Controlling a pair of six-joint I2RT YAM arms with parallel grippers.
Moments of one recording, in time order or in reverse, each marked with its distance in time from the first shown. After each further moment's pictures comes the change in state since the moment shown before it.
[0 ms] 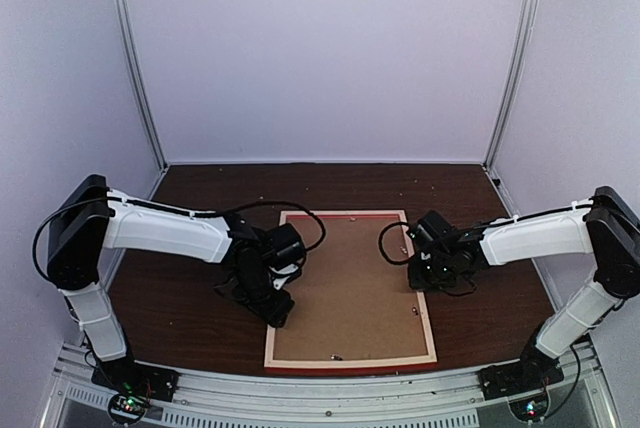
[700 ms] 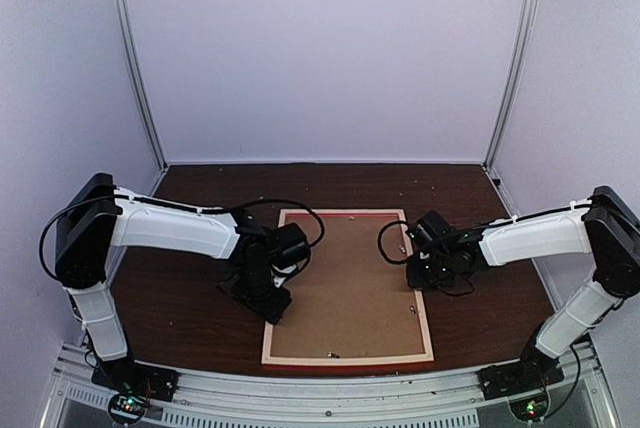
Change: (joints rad) left arm -0.001 0.037 0.058 -0.098 -0.061 -0.049; right arm 0.000 0.005 -0.003 0.029 0.000 0.008
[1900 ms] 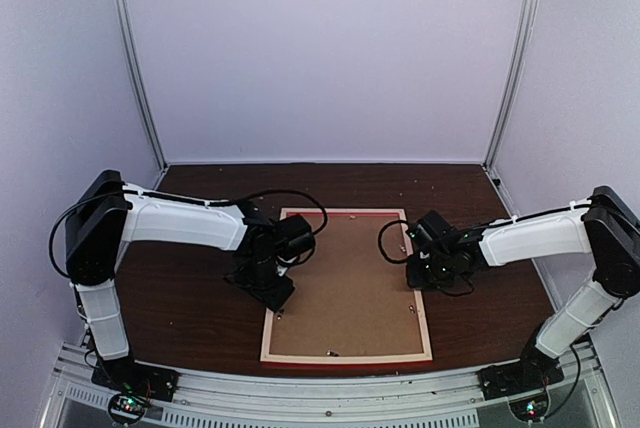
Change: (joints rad) left arm 0.027 0.056 0.086 -0.027 -0.119 0.029; right arm 0.000 0.001 -0.003 0.012 0.000 0.009
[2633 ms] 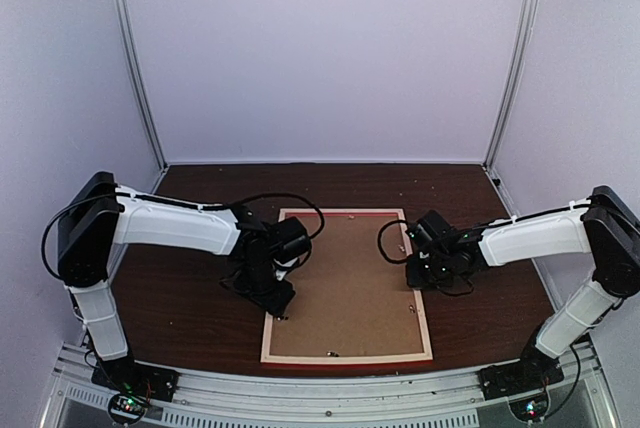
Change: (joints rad) left arm -0.011 -0.041 -0.062 0.056 0.095 -0.021; right arm 0.000 0.004 0.000 0.008 0.000 -0.003
